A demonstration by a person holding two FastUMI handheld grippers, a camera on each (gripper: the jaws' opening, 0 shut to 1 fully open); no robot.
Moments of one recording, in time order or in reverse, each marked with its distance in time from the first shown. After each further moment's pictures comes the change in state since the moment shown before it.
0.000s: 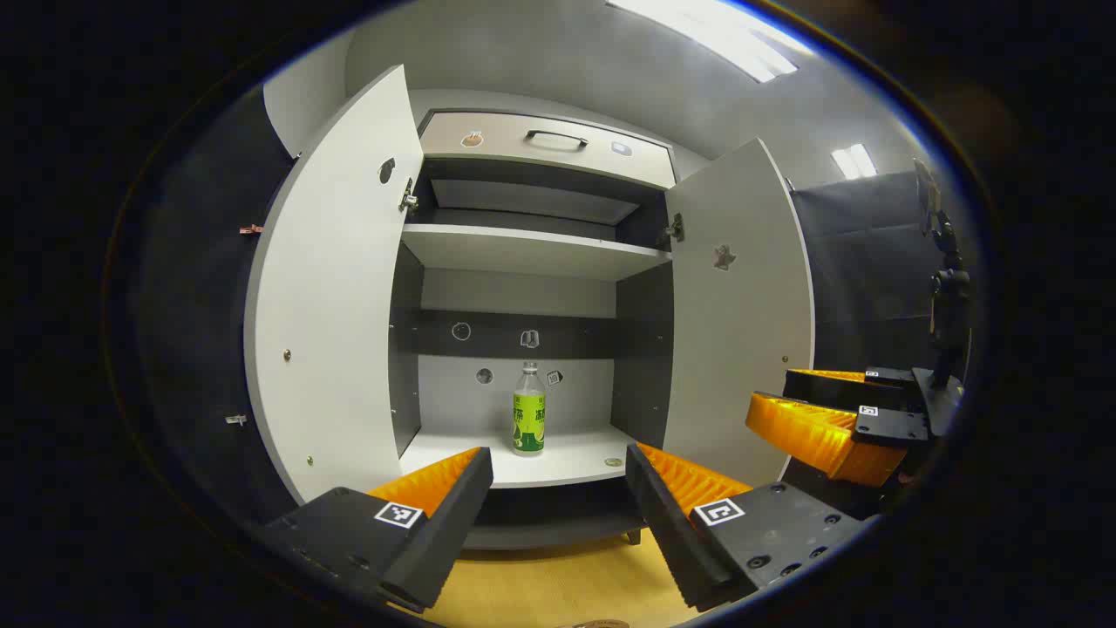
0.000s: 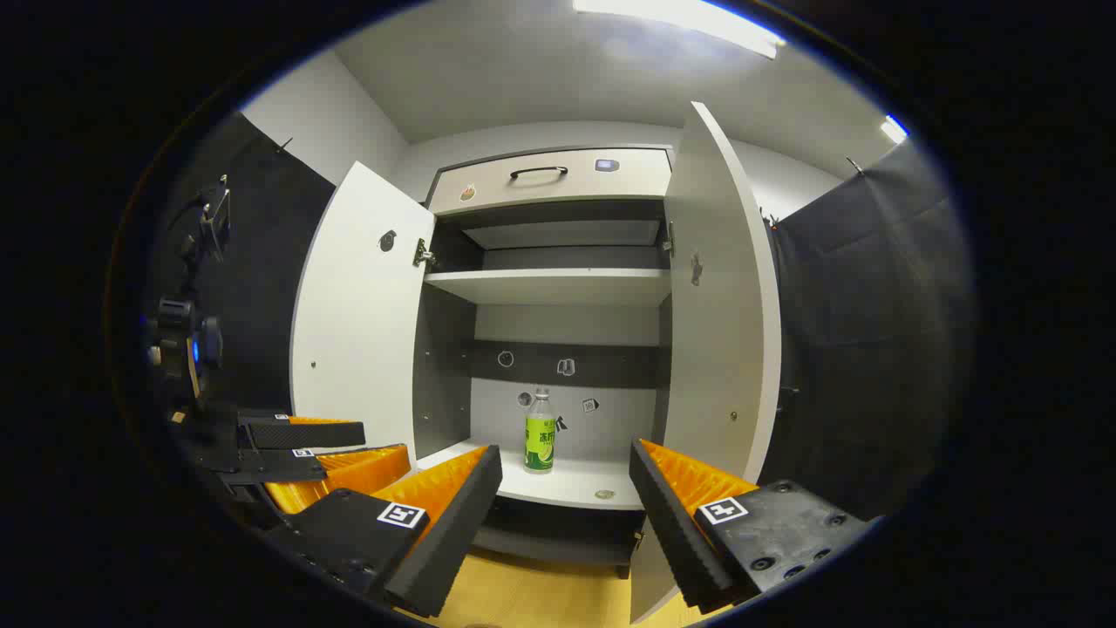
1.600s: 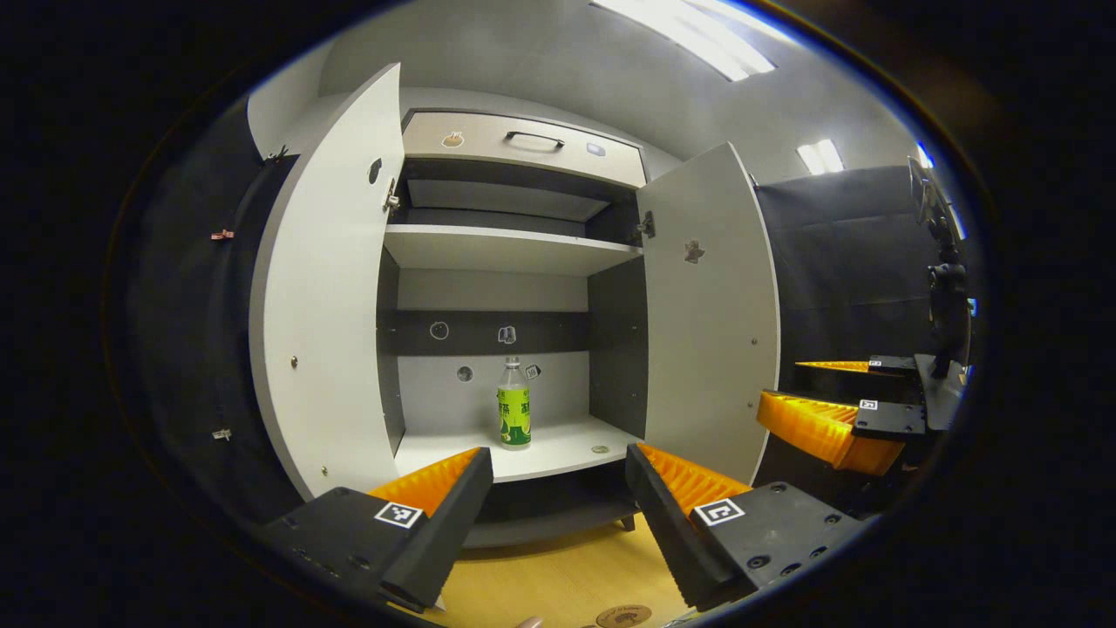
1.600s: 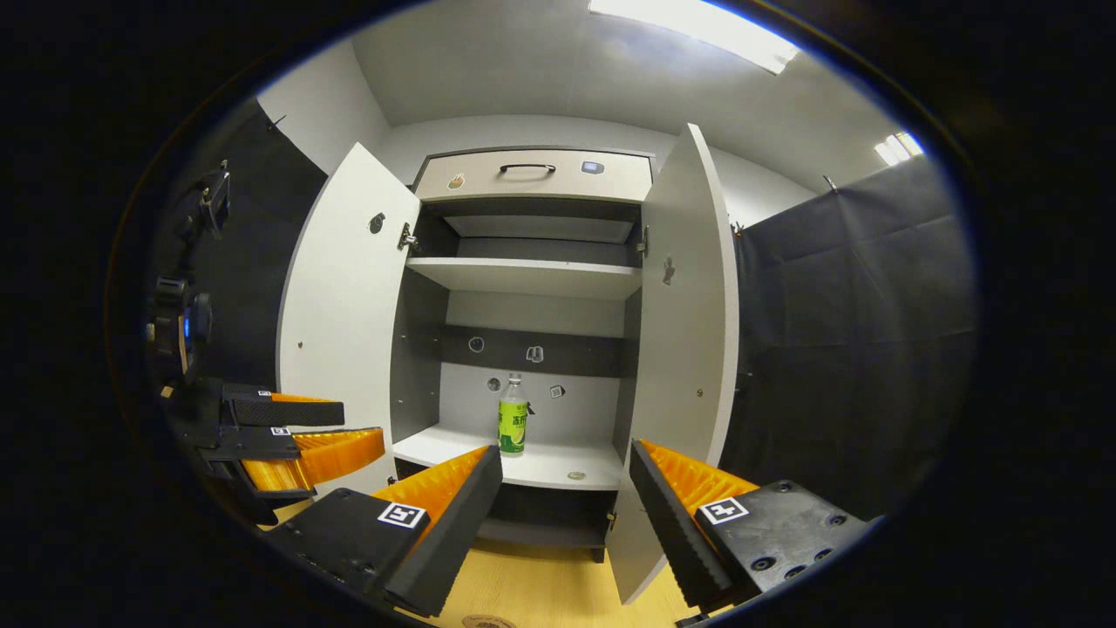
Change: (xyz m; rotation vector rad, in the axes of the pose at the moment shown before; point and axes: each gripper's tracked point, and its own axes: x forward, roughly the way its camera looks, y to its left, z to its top) left arm -0.018 0.015 -0.002 0.044 0.007 -0.139; right arm -0.043 0.003 -0.007 -0.074 0.033 -0.172
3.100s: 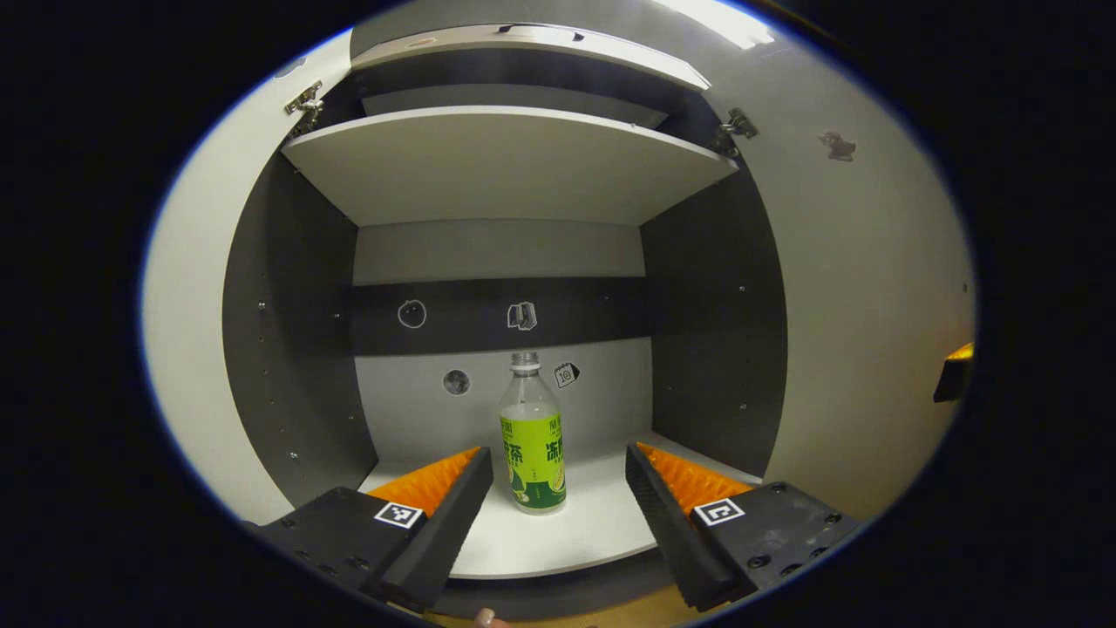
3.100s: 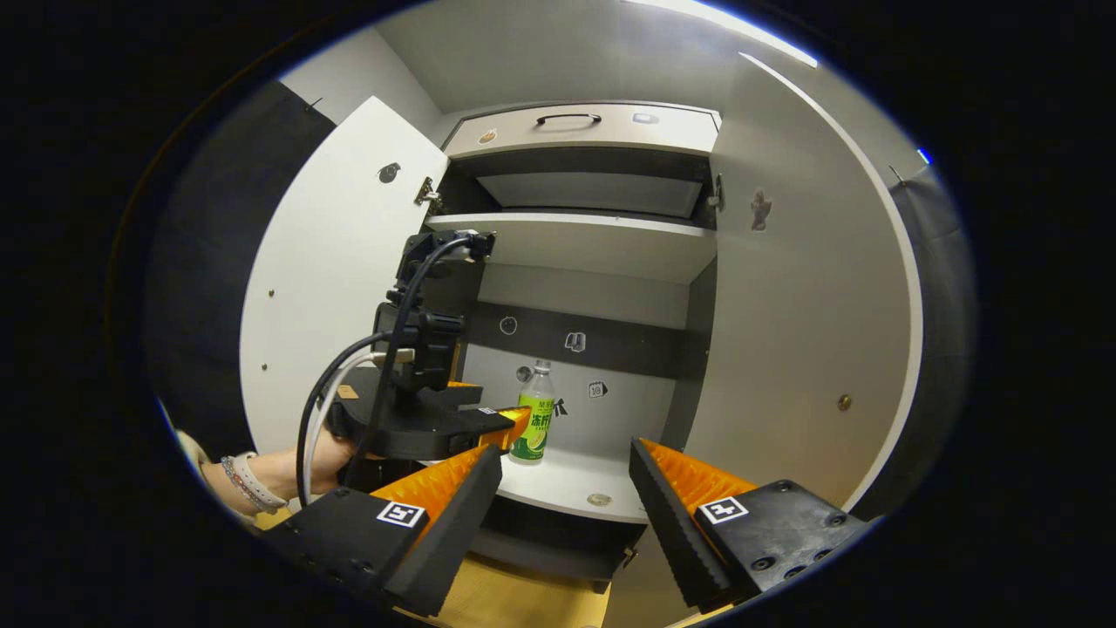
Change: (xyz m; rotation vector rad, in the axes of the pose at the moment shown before) left arm 0.281 0.060 -0.049 0.047 0.032 0.133; right arm 0.135 0.013 -0.059 -0.056 0.021 0.244
